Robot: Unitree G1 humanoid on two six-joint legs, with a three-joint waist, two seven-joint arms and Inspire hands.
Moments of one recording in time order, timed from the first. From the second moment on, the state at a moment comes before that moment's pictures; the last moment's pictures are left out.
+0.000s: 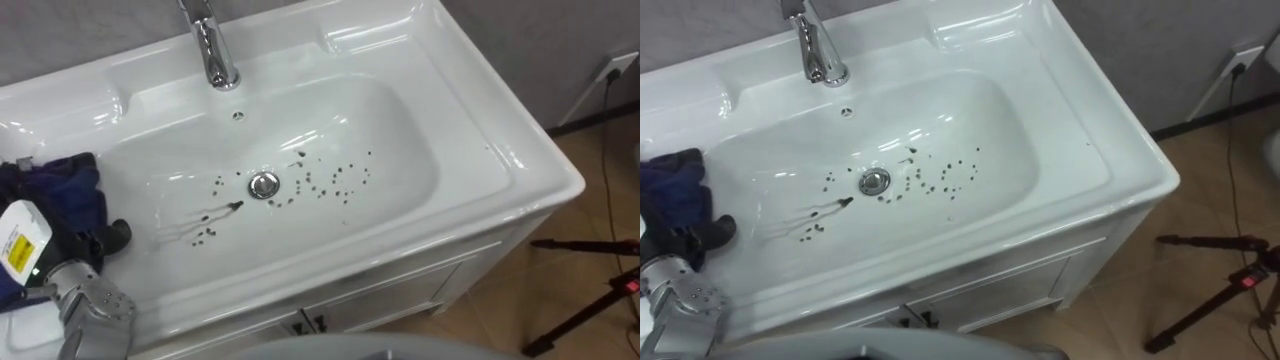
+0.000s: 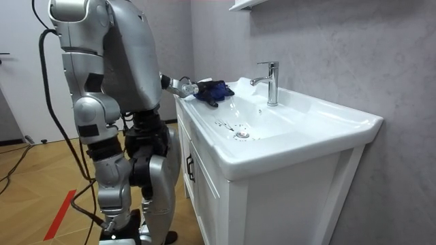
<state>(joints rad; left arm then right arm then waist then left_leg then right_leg) 0.23 0.28 0.19 0.50 0.49 0.09 0.61 0.13 -0.31 -0.07 1.32 -0.12 0.26 0.09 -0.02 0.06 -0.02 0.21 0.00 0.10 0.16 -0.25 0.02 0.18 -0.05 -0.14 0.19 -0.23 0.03</state>
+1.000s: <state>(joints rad) 0.21 0.38 0.22 0.64 0.52 0.08 0.59 0.14 -0.33 -0.10 1.24 -0.17 0.40 0.14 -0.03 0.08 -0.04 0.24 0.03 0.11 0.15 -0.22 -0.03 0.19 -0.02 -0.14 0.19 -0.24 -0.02</state>
